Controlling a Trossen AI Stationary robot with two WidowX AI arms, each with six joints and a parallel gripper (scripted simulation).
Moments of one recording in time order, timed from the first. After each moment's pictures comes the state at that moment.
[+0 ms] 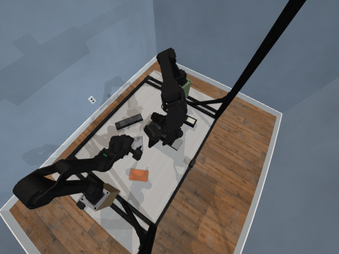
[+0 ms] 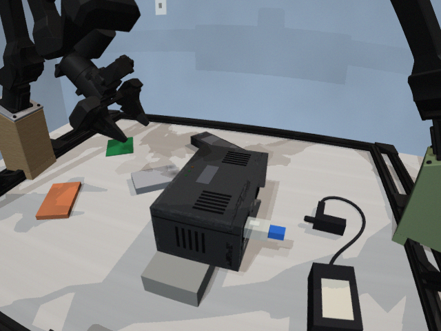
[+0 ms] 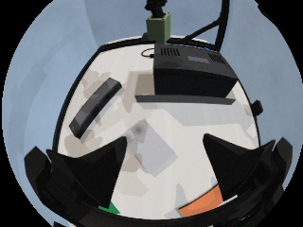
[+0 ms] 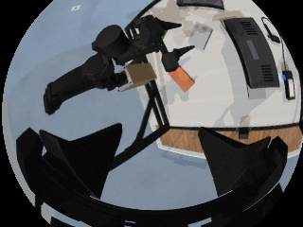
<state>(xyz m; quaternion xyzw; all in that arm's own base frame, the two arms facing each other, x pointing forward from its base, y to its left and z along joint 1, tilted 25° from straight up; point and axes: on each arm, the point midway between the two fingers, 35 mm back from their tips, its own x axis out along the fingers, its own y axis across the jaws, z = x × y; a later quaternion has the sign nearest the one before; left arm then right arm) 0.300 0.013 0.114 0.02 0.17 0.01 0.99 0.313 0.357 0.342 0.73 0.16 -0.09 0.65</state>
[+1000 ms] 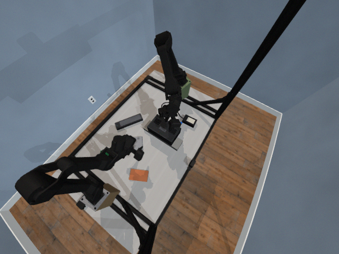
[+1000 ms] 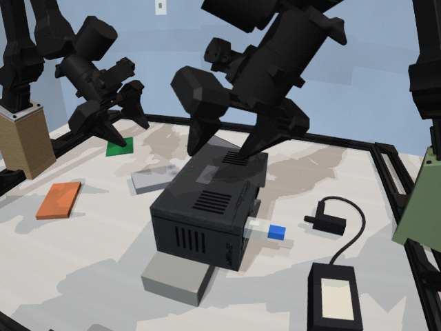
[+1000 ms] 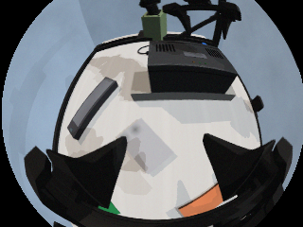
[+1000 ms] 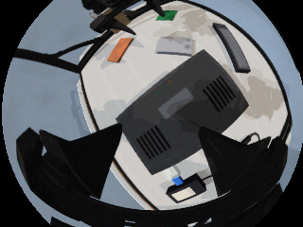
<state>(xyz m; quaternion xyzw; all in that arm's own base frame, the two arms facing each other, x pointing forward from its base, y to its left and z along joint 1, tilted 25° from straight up) 0.305 0.006 0.111 0.03 0.19 0.00 0.98 0.261 0.227 0.129 0.22 0.33 0.01 0.92</state>
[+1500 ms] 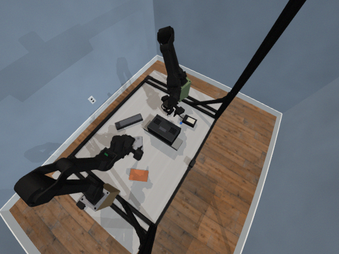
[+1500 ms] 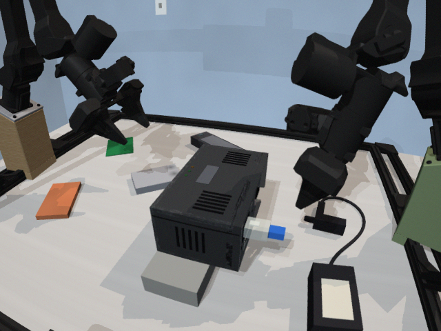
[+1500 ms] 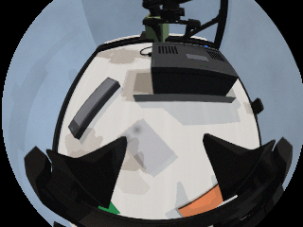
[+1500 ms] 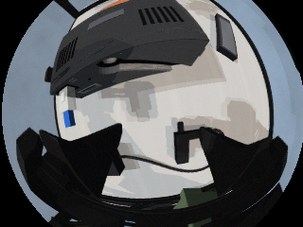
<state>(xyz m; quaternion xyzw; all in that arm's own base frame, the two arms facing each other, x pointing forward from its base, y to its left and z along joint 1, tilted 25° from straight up) 0.303 0.010 0.113 0.03 0.18 0.00 0.98 0.207 0.123 0.024 -0.02 0.40 0.04 0.92</state>
